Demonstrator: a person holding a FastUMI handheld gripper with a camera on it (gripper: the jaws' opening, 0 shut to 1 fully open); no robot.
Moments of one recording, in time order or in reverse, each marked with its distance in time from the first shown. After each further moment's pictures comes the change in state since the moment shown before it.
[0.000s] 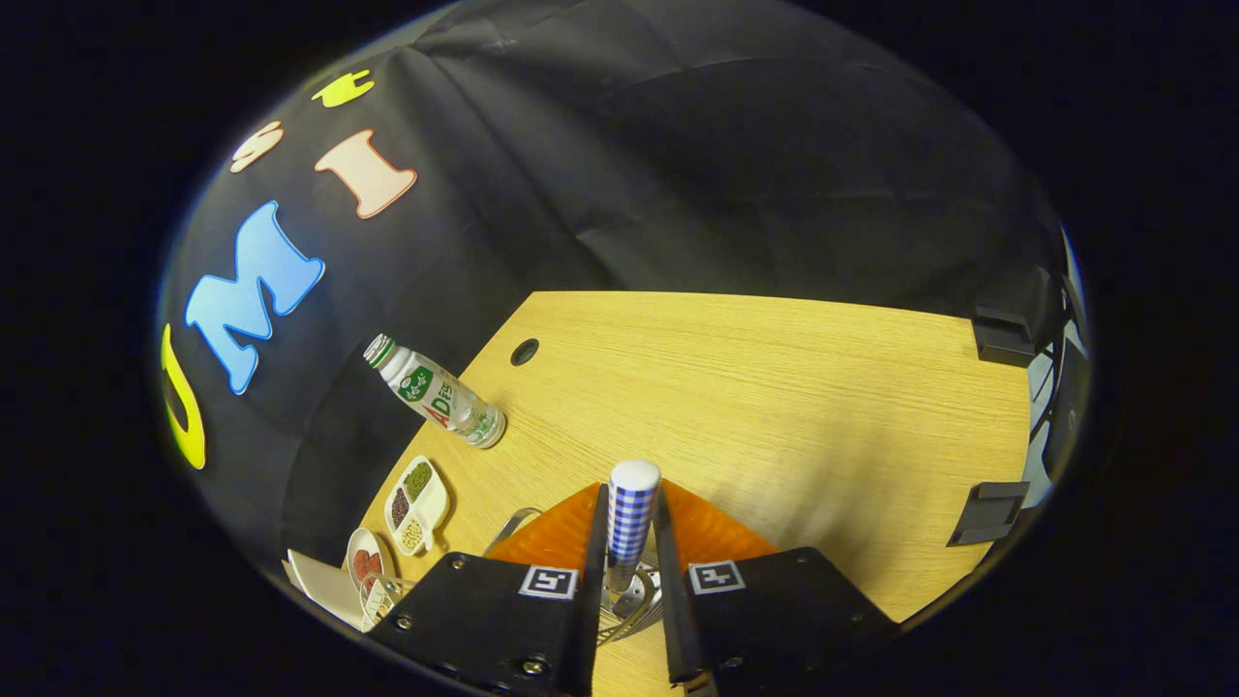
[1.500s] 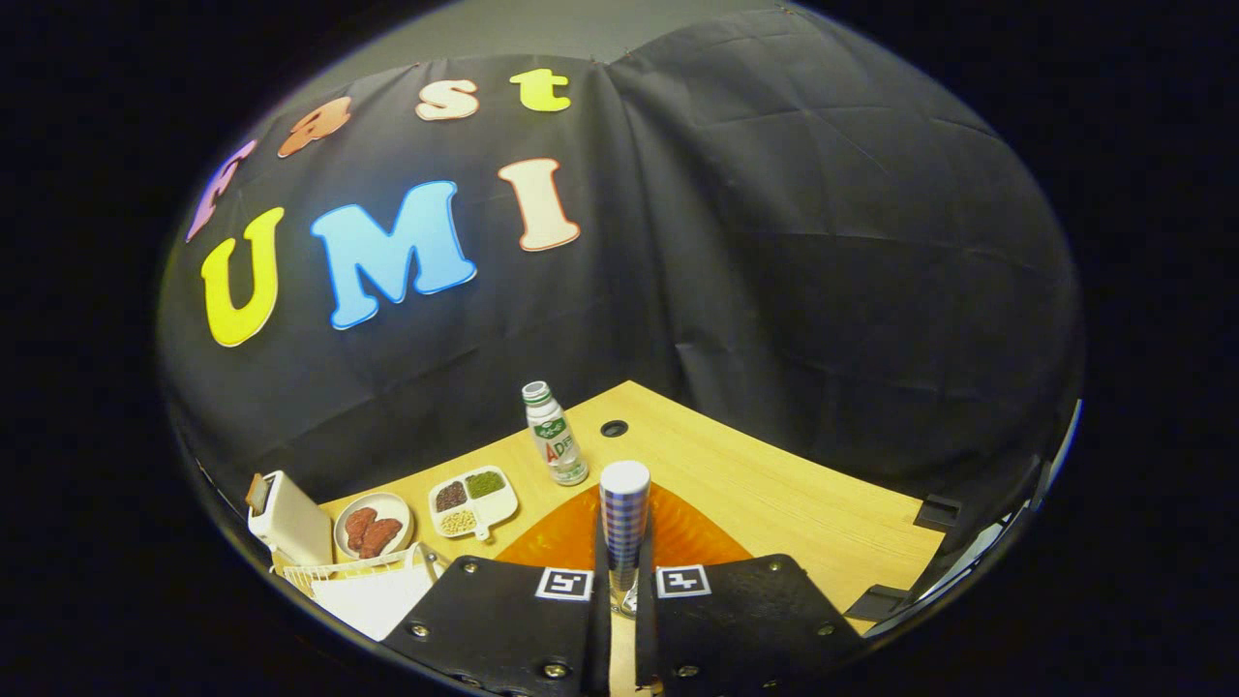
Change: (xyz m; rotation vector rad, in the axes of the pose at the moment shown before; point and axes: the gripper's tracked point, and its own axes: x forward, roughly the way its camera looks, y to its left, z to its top) arm -0.148 0.095 0.034 -0.461 -0.273 0.132
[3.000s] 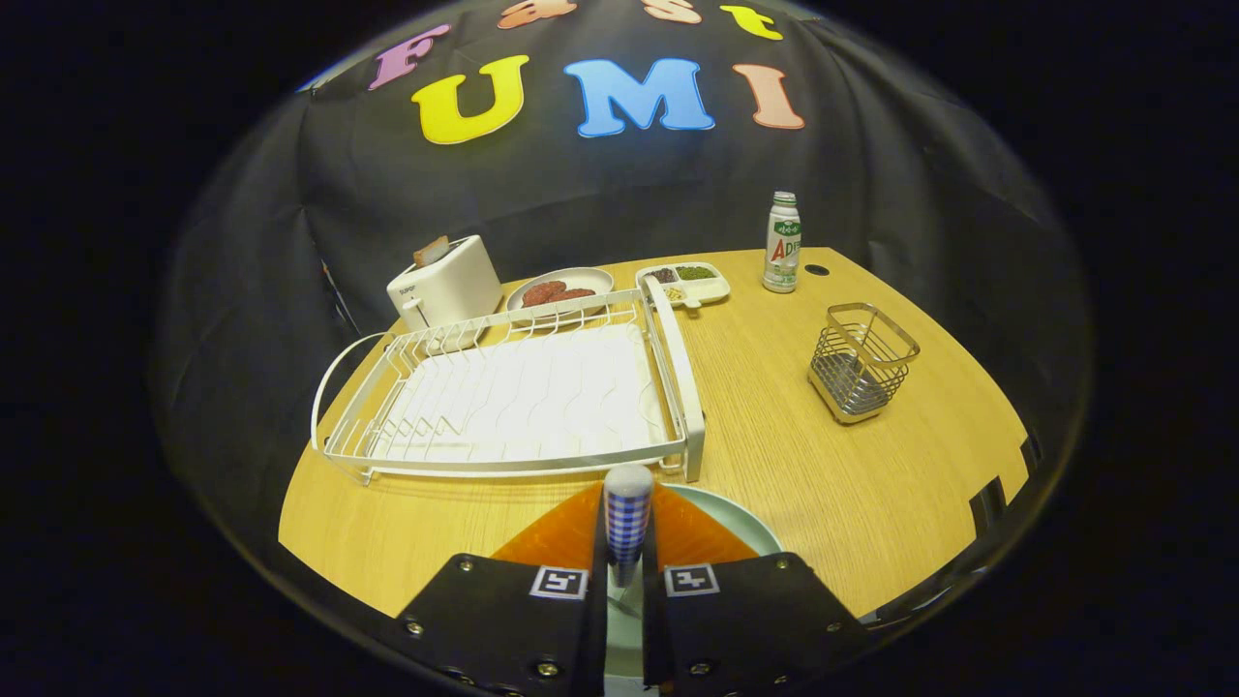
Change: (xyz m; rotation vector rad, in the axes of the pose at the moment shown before) arm -0.134 0.119 -0.228 -0.290 0.356 0.428
